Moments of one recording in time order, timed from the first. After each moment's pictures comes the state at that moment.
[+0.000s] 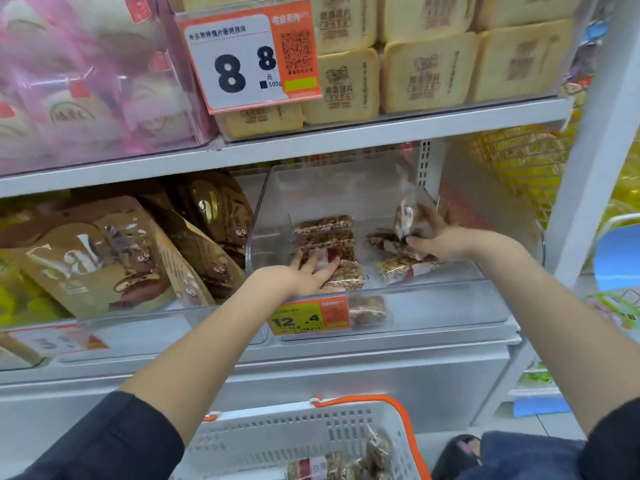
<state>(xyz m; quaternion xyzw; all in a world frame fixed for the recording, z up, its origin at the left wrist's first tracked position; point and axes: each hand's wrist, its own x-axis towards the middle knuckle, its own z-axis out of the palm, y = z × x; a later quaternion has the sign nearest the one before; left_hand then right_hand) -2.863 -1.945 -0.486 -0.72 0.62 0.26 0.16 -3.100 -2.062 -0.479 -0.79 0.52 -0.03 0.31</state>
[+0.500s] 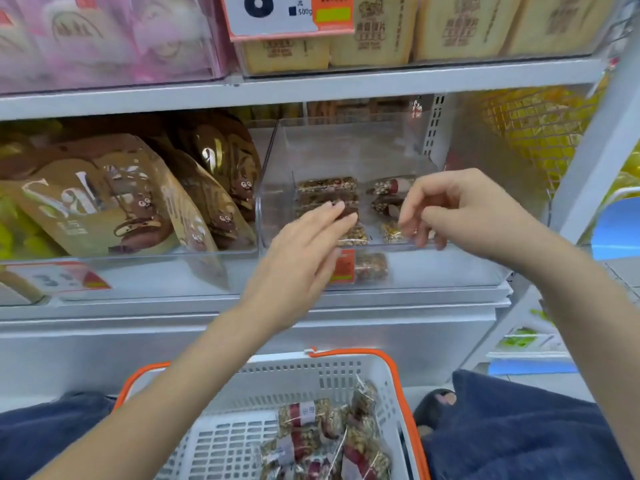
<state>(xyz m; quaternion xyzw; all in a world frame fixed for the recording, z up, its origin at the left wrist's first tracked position) -2.891 -1.841 -0.481 -0.58 0.76 -0.08 -0.29 -3.097 -1.927 -0.407 -0.80 0.36 -0.27 0.40</state>
